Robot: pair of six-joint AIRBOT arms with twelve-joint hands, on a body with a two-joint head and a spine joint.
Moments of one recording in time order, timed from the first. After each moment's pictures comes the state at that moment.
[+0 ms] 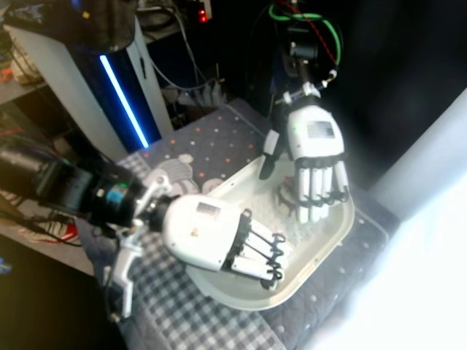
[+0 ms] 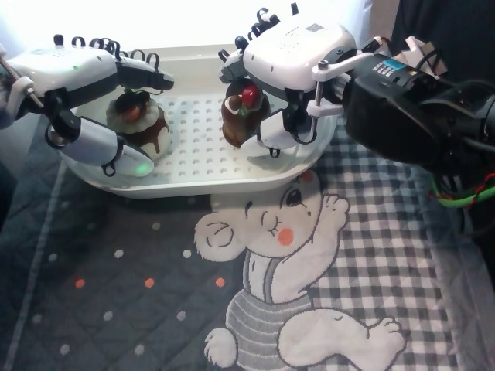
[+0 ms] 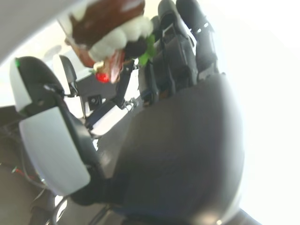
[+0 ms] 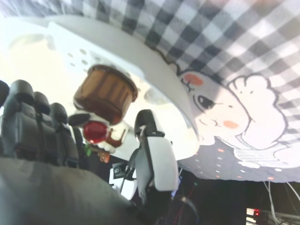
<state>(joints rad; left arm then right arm) 0.57 -1.12 1.27 -0.30 -0.32 1.36 -0.54 -1.33 1.37 0.30 0.39 -1.37</state>
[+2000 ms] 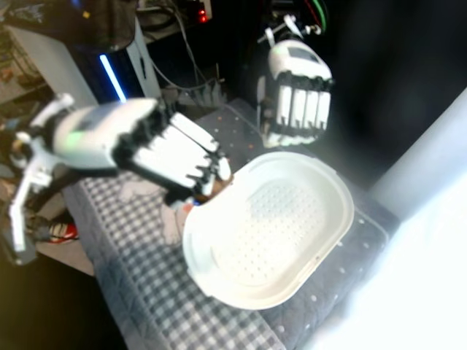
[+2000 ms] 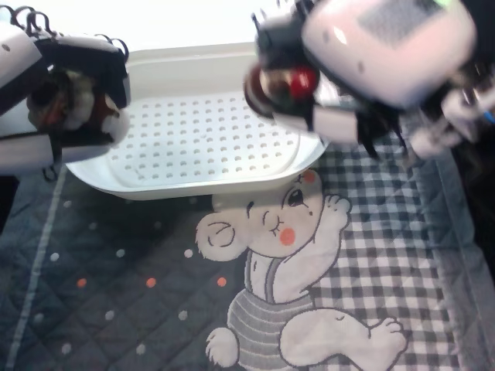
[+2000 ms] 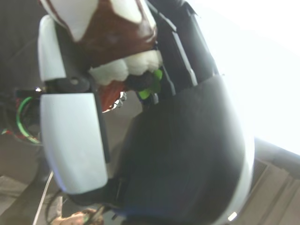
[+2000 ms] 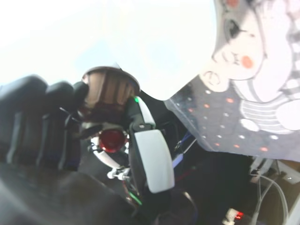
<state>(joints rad) 0.74 -0.80 0.86 -0.09 -0.87 1.19 -0.68 -0.91 0.83 0.14 0.93 -1.37</state>
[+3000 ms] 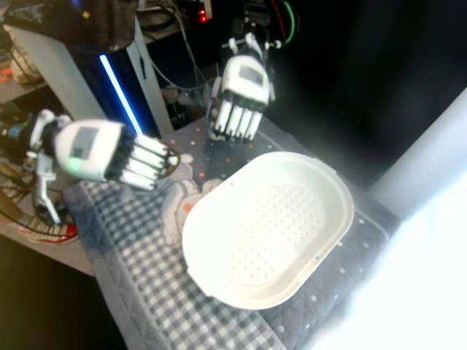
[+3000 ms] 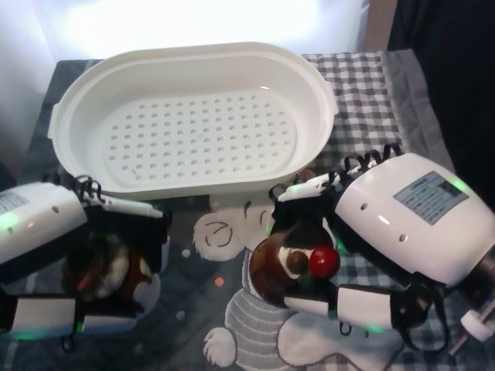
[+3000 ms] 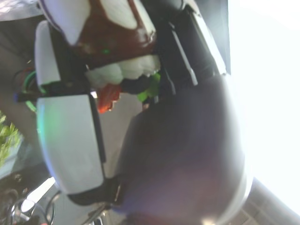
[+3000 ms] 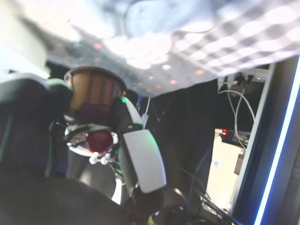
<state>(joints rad) 0.99 -0.81 0.72 -0.03 -0.81 0.97 -1.07 -0.91 0.66 0.23 1.13 -1.08</state>
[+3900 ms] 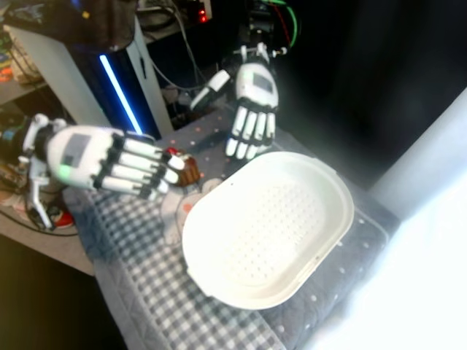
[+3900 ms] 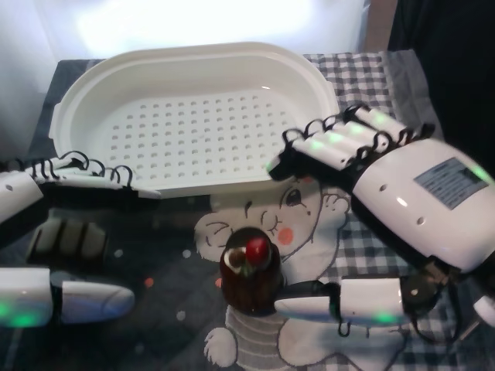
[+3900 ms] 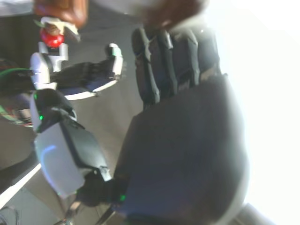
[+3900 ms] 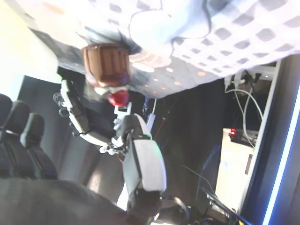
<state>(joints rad) 1.08 -0.81 0.75 -0.15 -0.99 0.91 -1.08 -0.89 0.66 0.26 1.19 -1.07</state>
